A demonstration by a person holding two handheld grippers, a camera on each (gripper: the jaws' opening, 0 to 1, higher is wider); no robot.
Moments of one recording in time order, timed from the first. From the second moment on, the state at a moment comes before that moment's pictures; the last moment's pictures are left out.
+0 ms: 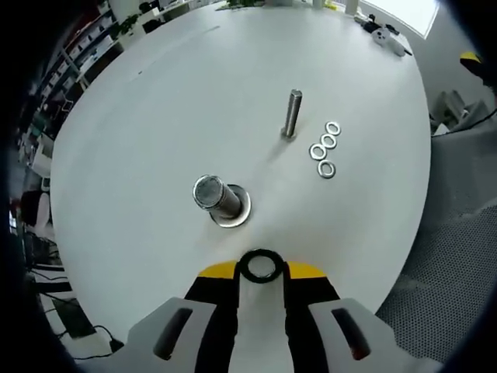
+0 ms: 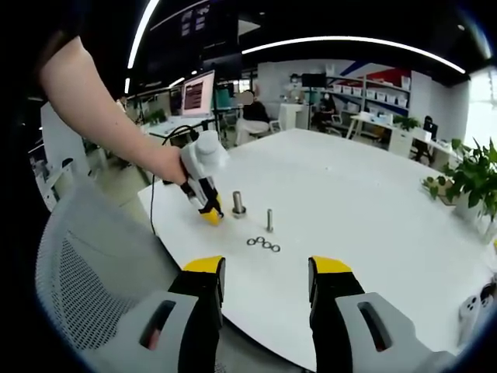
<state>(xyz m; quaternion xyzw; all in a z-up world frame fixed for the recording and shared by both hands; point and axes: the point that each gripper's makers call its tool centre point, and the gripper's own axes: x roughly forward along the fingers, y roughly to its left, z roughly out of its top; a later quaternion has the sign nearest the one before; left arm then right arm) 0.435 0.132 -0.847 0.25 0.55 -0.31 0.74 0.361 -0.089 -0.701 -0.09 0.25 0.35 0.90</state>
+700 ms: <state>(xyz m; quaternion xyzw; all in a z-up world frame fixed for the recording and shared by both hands) 0.432 0.128 -0.859 0.25 0.57 -0.31 0.72 0.361 -0.089 -0.701 -0.09 0.25 0.35 0.90</state>
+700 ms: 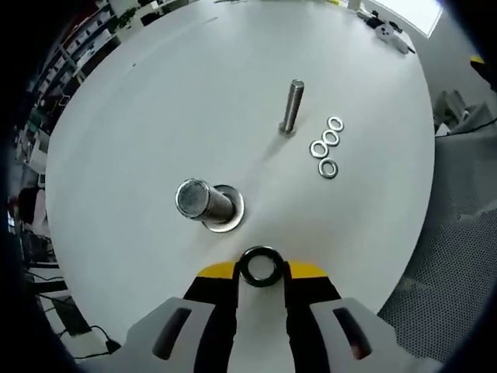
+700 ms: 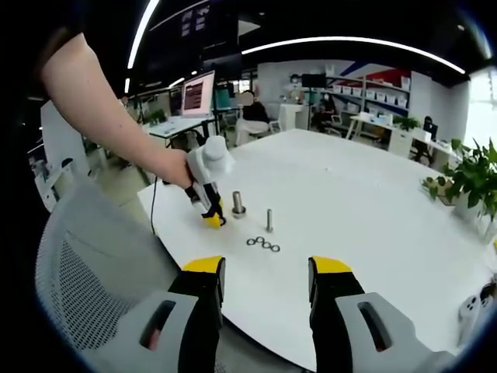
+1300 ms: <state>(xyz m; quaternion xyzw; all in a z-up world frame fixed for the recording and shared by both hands) 0.432 0.129 -0.859 0.23 0.58 -0.30 0.73 0.361 -0.090 -0.701 -0.09 0.25 0.35 0.90</state>
